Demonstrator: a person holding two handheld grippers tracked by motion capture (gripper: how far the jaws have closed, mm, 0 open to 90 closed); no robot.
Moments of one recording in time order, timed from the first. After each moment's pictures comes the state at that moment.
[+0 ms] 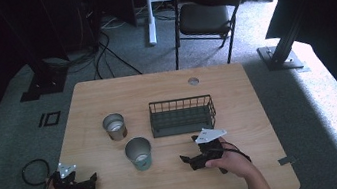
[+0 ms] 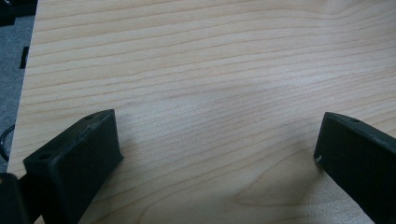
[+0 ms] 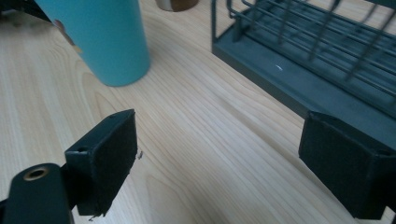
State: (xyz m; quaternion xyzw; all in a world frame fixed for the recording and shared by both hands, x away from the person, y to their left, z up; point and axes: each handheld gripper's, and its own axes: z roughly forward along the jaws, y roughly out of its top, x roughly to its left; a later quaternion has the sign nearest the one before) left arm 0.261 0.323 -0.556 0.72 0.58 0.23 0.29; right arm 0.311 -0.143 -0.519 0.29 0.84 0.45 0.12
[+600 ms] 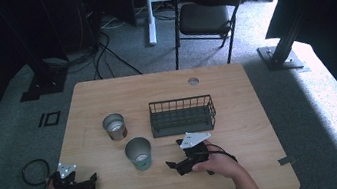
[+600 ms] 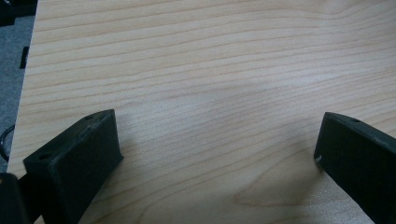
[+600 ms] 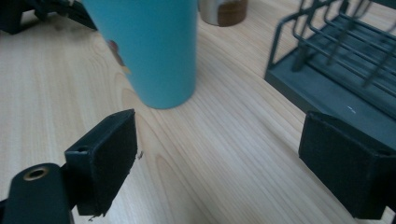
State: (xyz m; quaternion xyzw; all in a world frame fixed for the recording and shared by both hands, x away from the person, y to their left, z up) left arm 0.261 0.323 -0.556 0.72 0.58 0.23 0.29; right arm 0.309 -0.101 -0.518 0.24 0.85 0.46 0.10
